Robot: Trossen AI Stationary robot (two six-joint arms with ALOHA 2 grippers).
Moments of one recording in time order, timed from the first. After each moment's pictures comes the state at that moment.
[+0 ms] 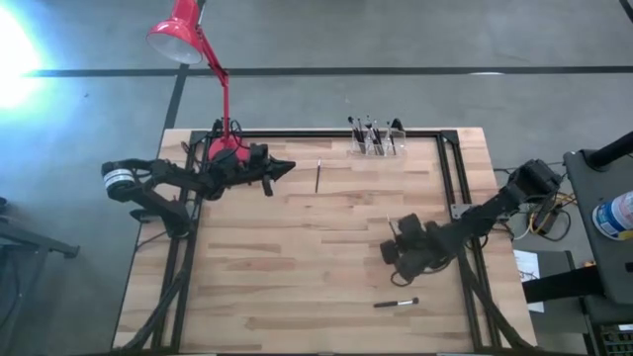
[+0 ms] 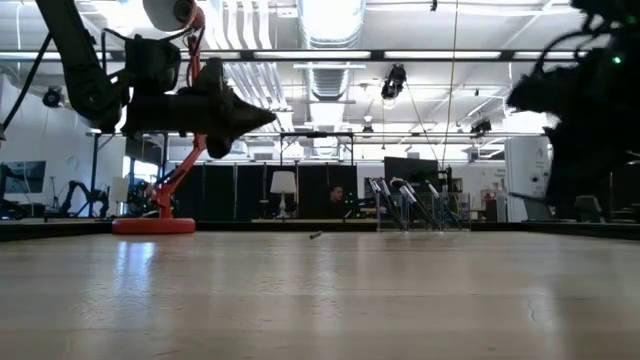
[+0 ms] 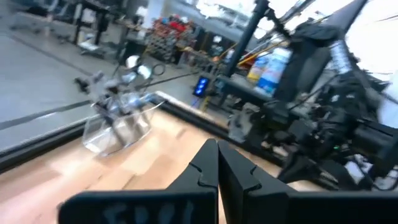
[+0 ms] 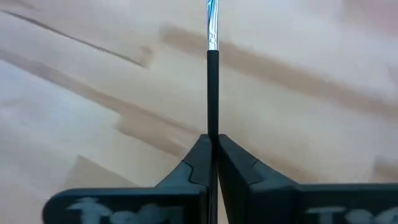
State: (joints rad) left arm 0.53 1.43 0.34 1.19 0.32 -0.41; right arm 0.56 1.43 0.73 -0.79 0.52 1.74
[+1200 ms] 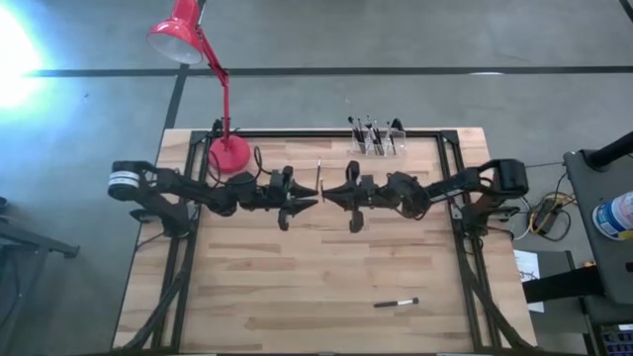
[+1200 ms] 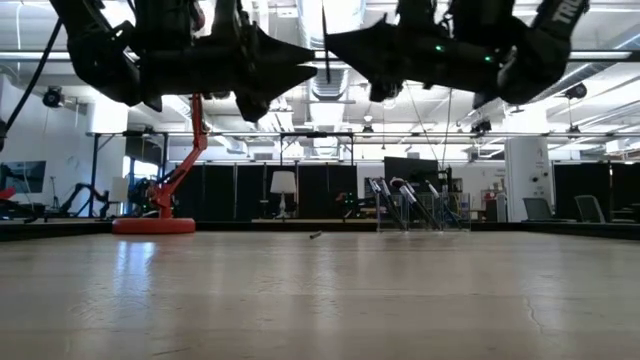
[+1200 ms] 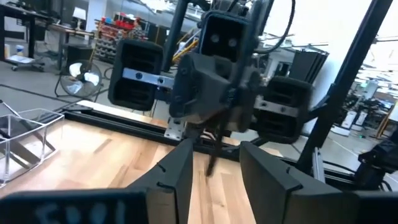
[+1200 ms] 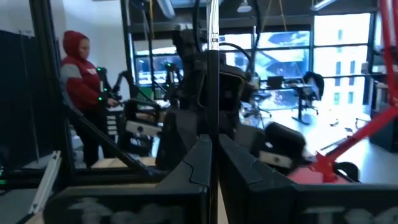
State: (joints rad) left arm 0.12 1.48 0.52 1.11 0.12 -0.29; right arm -0.09 1.66 0.63 1.25 -0.11 0.10
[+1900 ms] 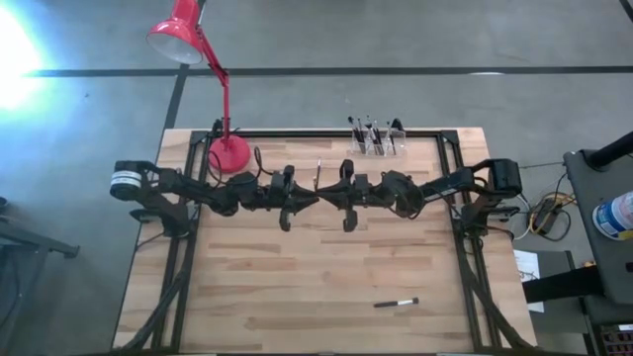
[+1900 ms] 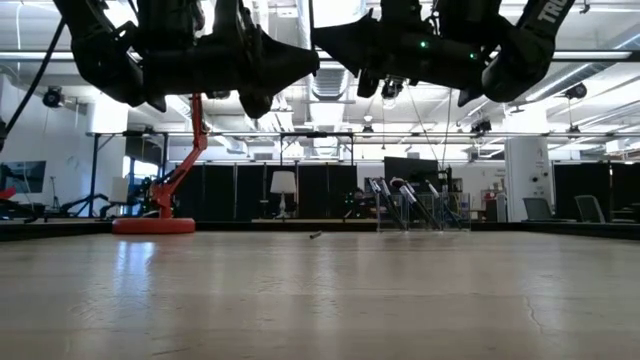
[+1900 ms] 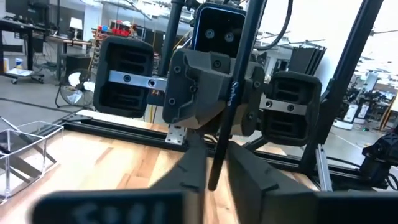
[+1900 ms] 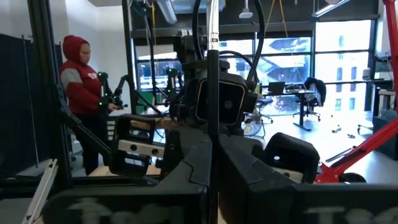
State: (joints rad) left arm 0.12 1.50 0.53 1.13 0.13 -0.23; right arm -0.09 1.71 0.71 1.25 -0.11 0.09
